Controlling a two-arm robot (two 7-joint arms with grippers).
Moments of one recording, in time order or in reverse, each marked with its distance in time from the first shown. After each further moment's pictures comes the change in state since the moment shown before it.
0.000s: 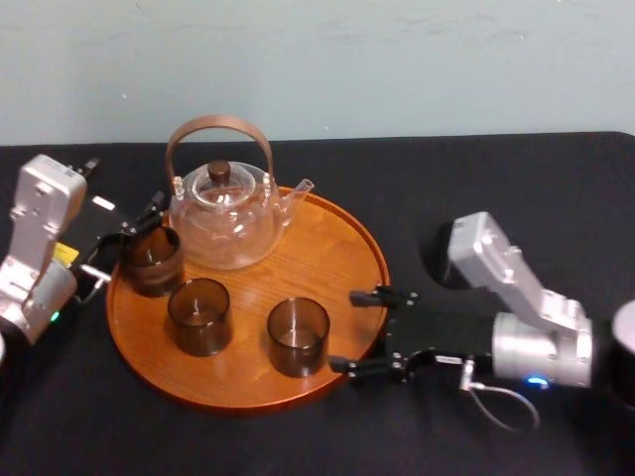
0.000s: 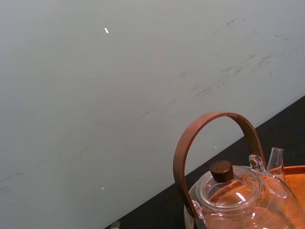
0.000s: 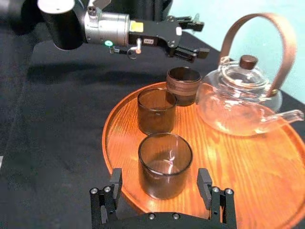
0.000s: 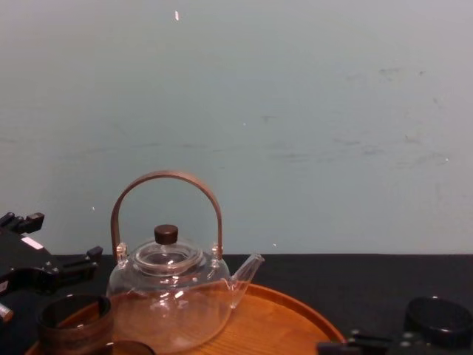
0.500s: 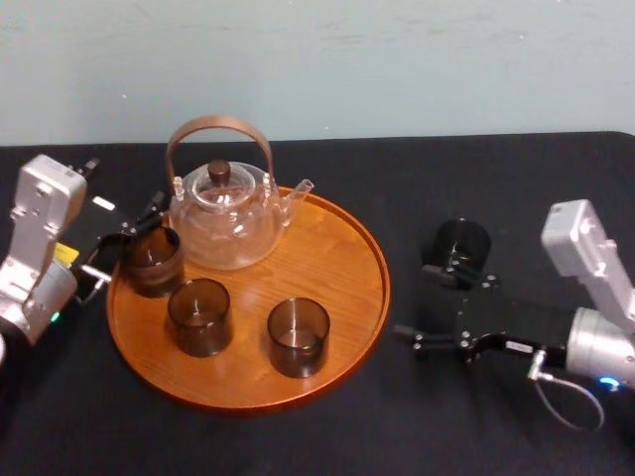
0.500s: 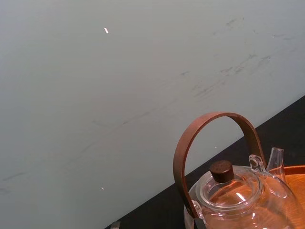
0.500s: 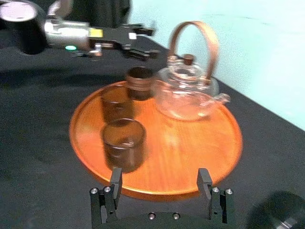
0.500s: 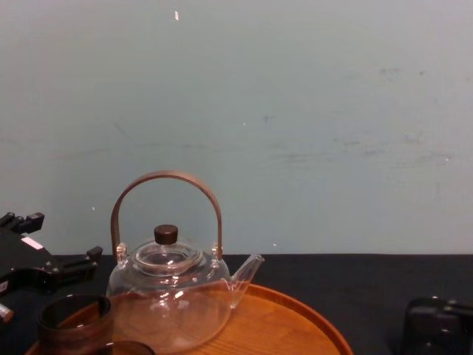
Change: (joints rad) left arm 0.000 0.000 0.000 0.000 0.000 0.000 0.000; right arm -0.142 0.115 0.142 -0.091 0.068 -0.040 -0.100
